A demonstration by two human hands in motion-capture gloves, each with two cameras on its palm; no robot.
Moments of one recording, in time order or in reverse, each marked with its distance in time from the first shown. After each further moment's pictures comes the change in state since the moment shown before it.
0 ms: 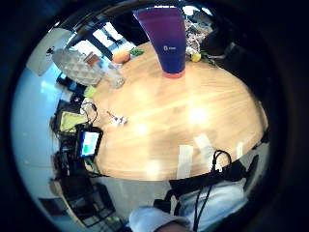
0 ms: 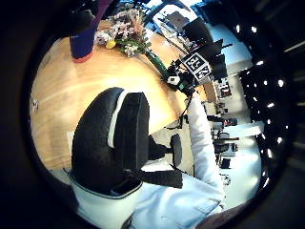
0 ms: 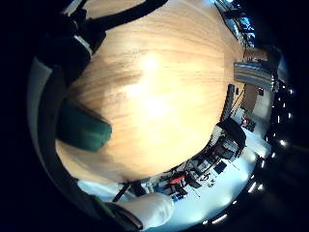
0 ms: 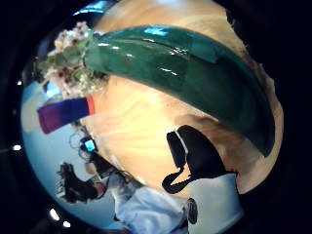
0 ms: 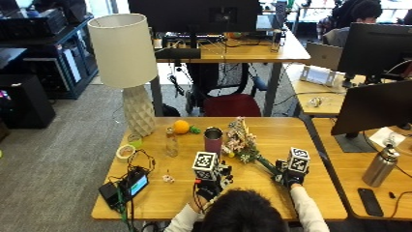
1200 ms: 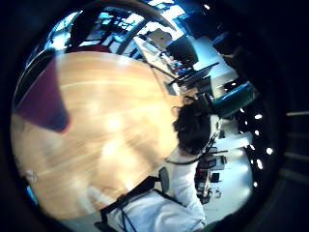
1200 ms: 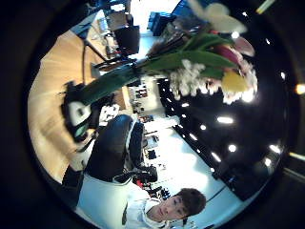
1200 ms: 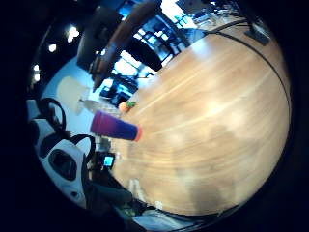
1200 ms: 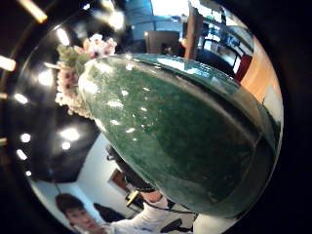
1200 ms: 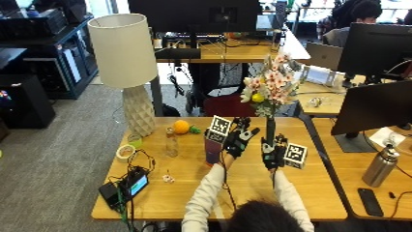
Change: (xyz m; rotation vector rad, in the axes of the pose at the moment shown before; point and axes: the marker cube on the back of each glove) left arm 0.108 -0.154 -0.106 0.035 1.108 0.091; right arm -0.102 -0.004 -0.136 1.095 -1.141 -0.429
